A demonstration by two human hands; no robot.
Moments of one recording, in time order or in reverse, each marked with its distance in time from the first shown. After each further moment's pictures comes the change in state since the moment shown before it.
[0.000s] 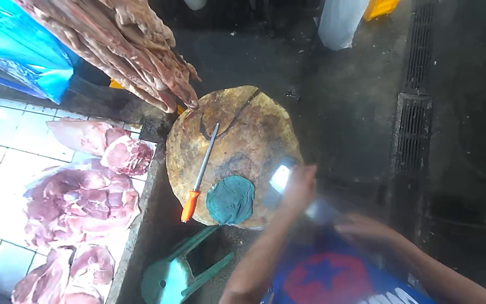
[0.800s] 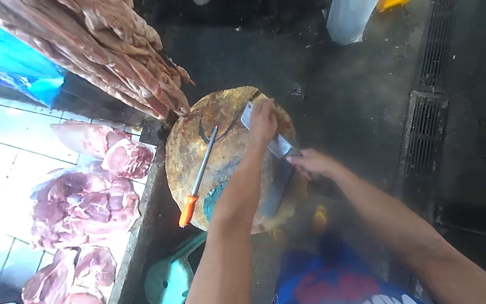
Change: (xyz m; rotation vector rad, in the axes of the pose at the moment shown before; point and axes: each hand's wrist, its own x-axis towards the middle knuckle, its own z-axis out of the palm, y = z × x) left_hand 0.184 -0.141 -0.079 0.080 0.402 -0.043; right_hand 0.152 -0.181 -0.056 -0.137 0.220 -0.157
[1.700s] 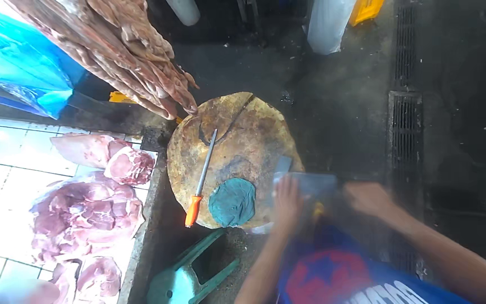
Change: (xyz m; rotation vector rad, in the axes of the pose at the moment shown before) left_hand -0.271 0.104 -0.006 0.107 -0.349 -0.087; right_hand -0.174 0.110 0.012 -0.979 0.294 0.116
